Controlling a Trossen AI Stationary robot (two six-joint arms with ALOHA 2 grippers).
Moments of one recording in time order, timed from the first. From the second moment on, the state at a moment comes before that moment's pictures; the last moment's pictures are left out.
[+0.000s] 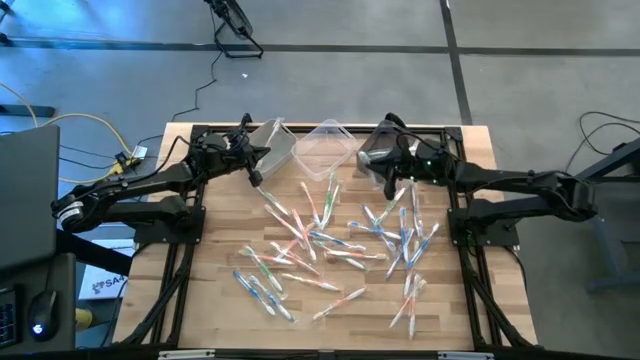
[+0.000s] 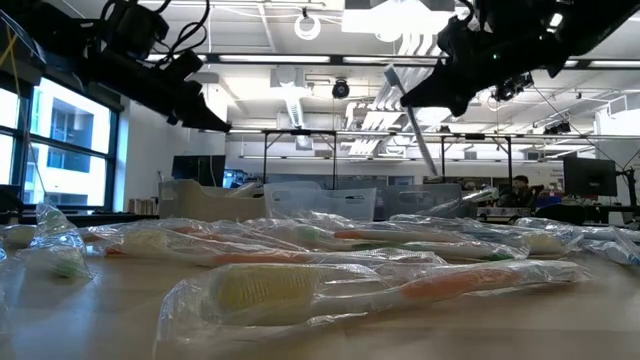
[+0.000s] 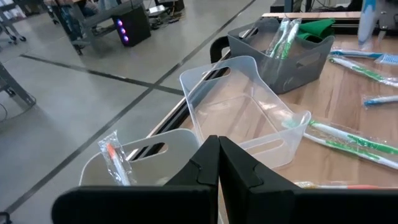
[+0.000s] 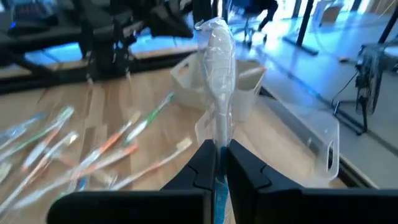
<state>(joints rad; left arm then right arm) 0.61 0.92 0.40 0.27 0.01 0.19 -0.40 1.05 0.52 0.28 -0.10 0.01</state>
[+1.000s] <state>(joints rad) 0.61 0.92 0.40 0.26 0.01 0.10 -0.40 1.16 0.49 0.56 0.00 0.02</state>
